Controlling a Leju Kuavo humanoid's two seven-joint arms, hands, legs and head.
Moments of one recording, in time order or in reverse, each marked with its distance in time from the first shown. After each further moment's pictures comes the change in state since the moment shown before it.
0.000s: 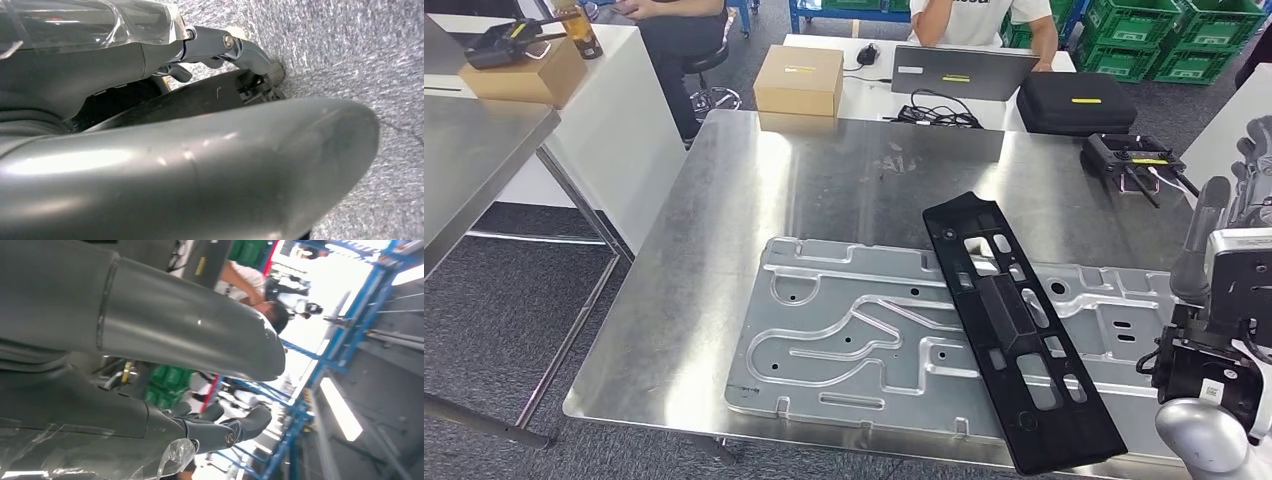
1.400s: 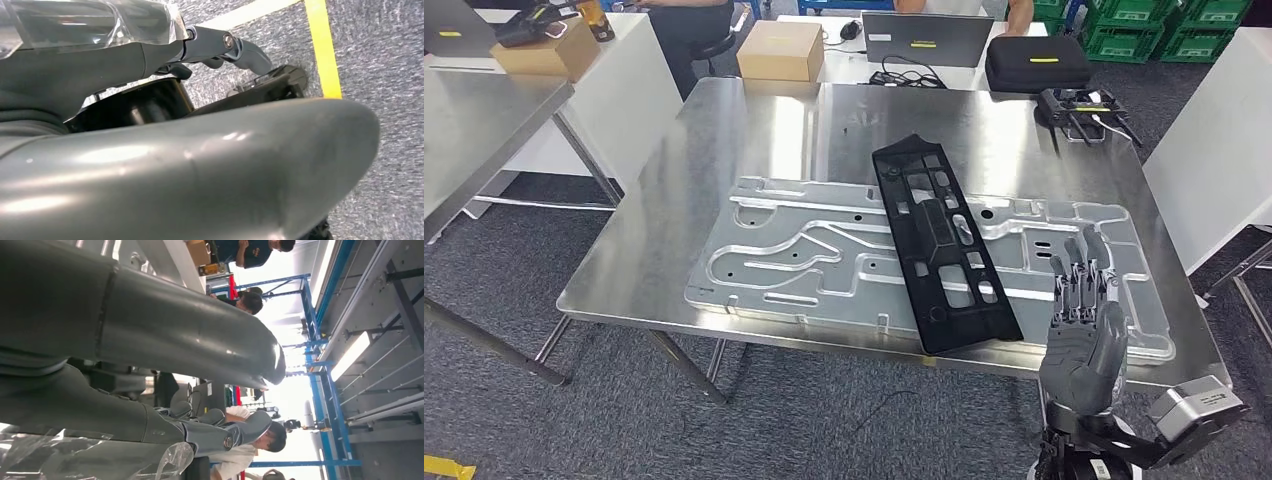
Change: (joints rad) left arm 0.017 0.030 0.006 0.004 0.039 0.014 0.034; right arm 0.367 0.280 0.123 -0.058 -0.506 0.007 -0.642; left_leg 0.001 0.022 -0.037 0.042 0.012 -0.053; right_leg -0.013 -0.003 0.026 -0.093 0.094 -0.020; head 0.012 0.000
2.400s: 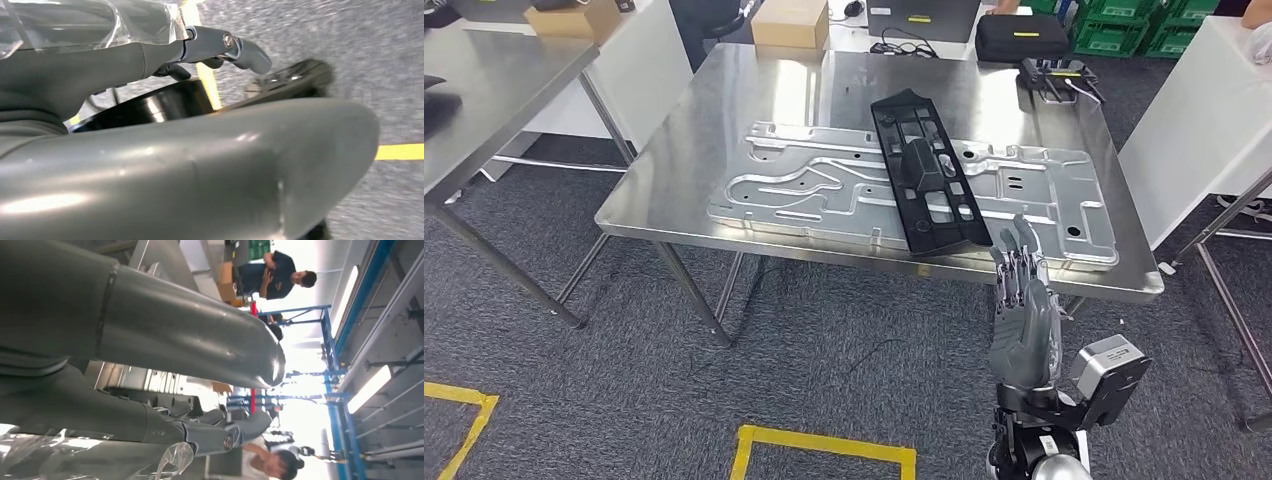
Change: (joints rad) left arm 0.010 0.011 0.004 0.000 0.053 -0.025 -0.007; right arm -0.173 0.088 0.186 0.134 0.064 0.013 0.084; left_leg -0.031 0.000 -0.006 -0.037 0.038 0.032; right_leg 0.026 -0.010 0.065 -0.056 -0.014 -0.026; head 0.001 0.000
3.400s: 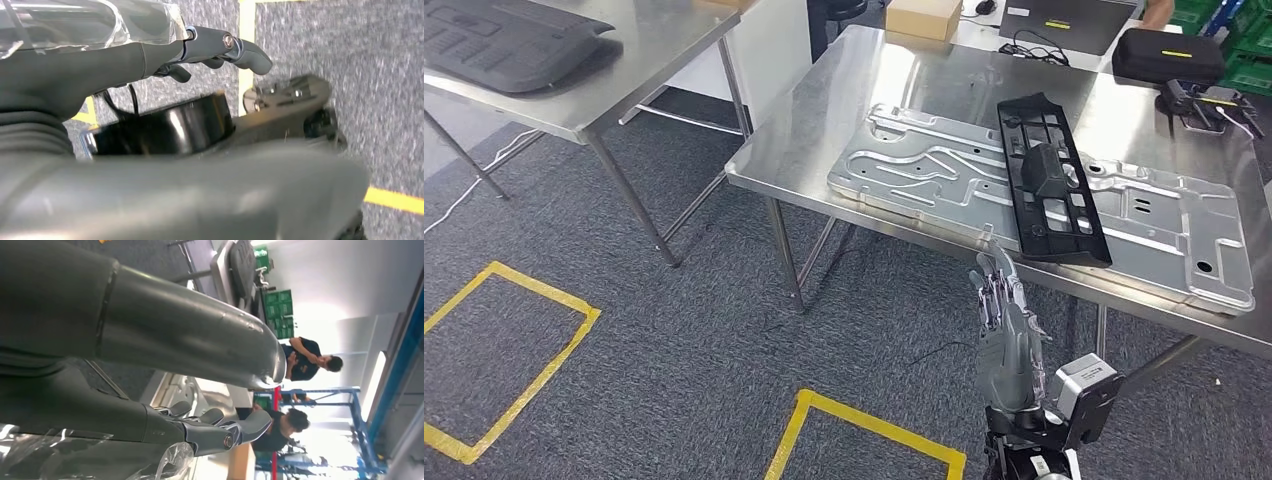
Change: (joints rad) left arm 0.012 -0.013 0.011 0.001 -0.013 0.049 0.049; right arm 0.062 -0.006 0.023 0.017 -0.032 0.047 -0.031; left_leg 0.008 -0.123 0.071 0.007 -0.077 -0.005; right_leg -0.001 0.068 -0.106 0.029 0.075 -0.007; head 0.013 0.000
